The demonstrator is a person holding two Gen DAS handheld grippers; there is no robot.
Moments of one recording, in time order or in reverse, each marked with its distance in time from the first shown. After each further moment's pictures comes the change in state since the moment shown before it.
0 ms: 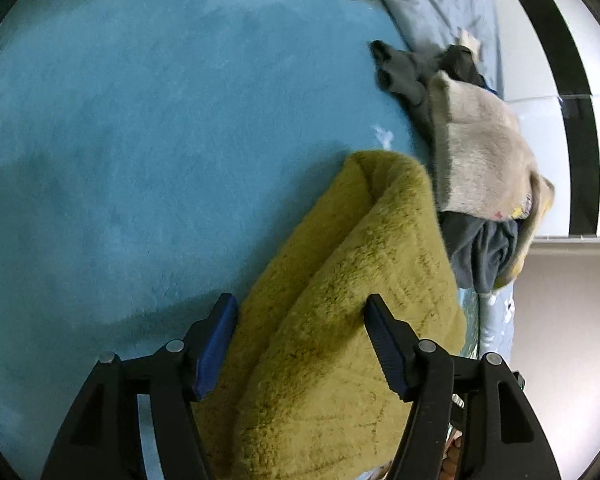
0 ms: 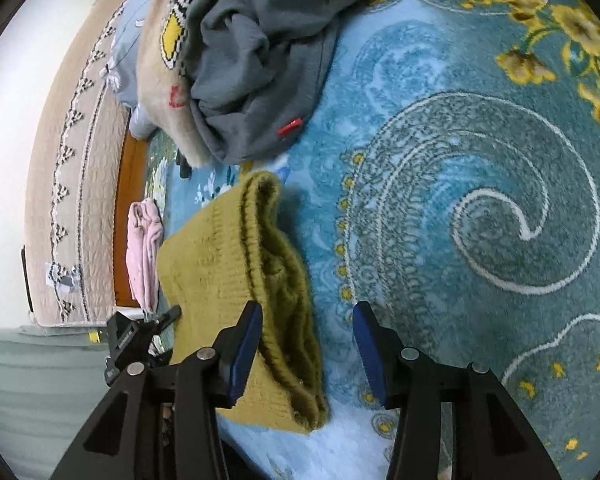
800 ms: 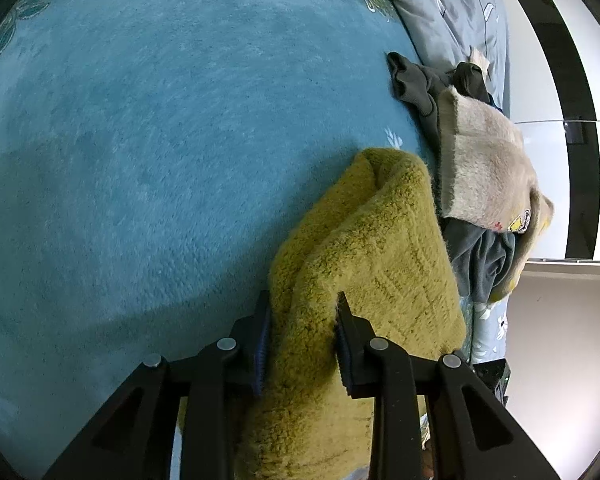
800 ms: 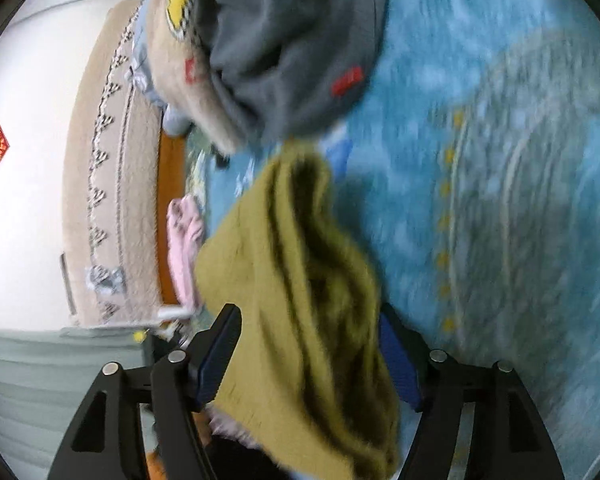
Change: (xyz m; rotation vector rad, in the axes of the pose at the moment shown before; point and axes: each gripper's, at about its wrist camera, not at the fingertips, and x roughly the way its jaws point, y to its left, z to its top) left arm -0.006 0.012 -0.008 -0.055 -0.040 -0.016; right arm 0.056 0.002 -0.002 0.042 0.090 0.225
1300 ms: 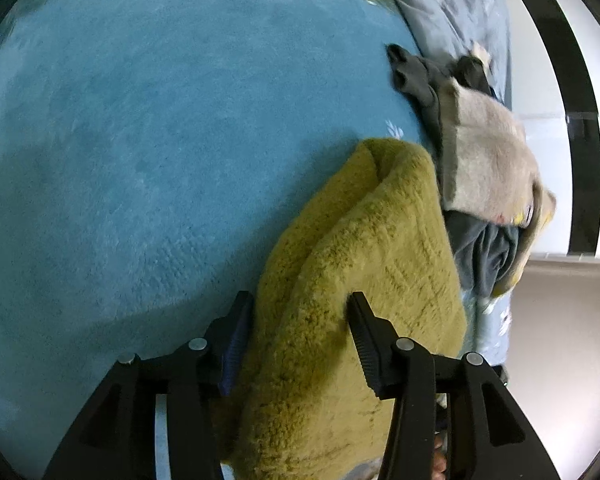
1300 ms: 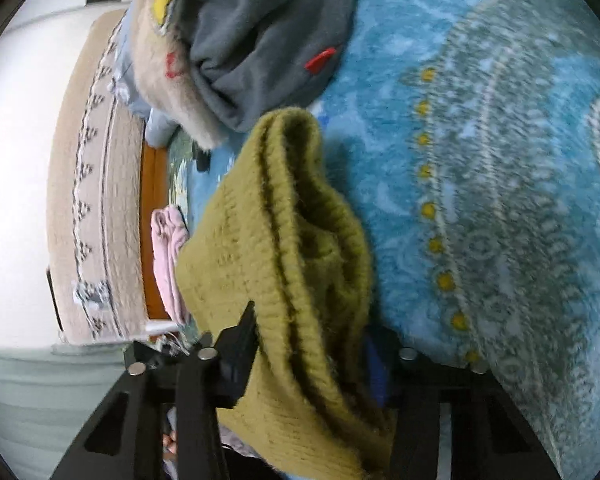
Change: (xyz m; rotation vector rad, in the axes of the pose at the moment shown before) left arm 0.002 -0.008 -0.007 0.054 0.014 0.035; right arm 0.012 0.007 -0.019 0.038 -0.094 -0.083
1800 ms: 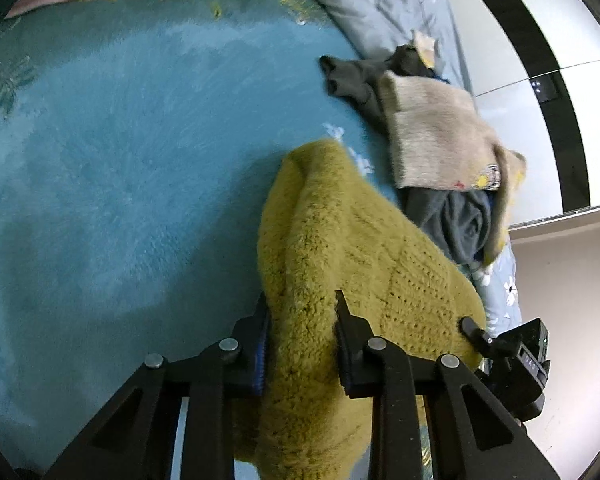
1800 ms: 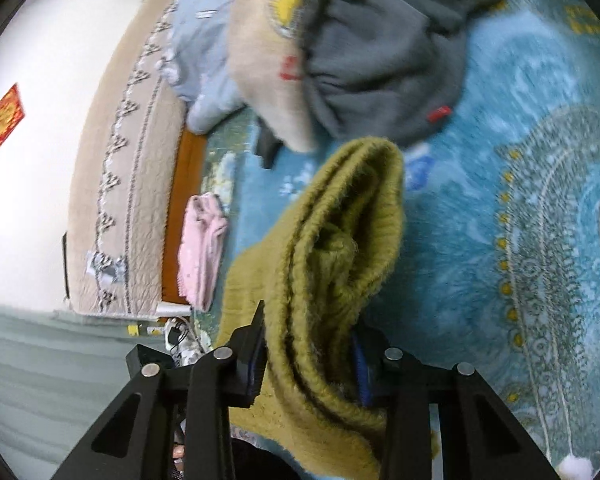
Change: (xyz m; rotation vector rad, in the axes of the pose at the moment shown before) left arm -0.047 -0.028 -0.034 0.150 -0.107 -0.022; right arm -0.029 0.079 -0.015 -0.169 -0.029 0.048
